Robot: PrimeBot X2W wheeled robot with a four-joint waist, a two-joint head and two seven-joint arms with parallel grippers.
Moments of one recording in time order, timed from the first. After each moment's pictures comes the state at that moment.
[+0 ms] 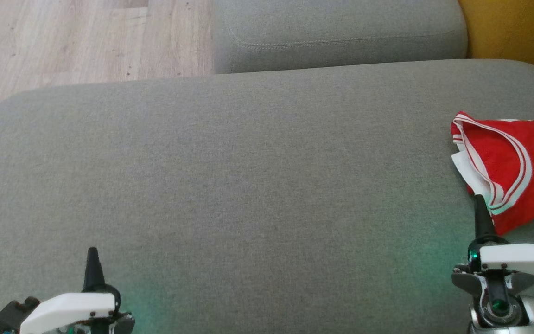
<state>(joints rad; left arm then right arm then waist) -0.02 0.05 0.03 0.34 -1.20 -0.08 0.02 -0.11 -0.04 -0.09 0.38 1.24 0.13 0.02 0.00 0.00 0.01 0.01</state>
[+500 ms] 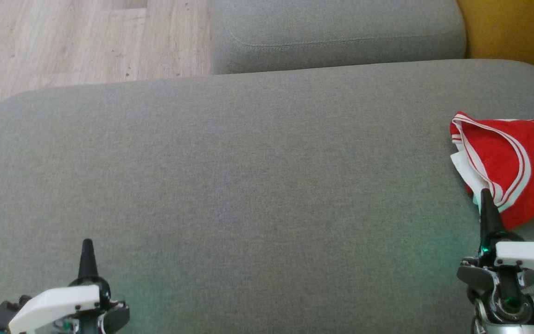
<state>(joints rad) -0.04 0.05 0.06 0.31 -1.39 -0.10 0.06 -0.11 -0.04 -0.11 0.34 1.40 0.13 0.06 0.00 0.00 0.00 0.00</state>
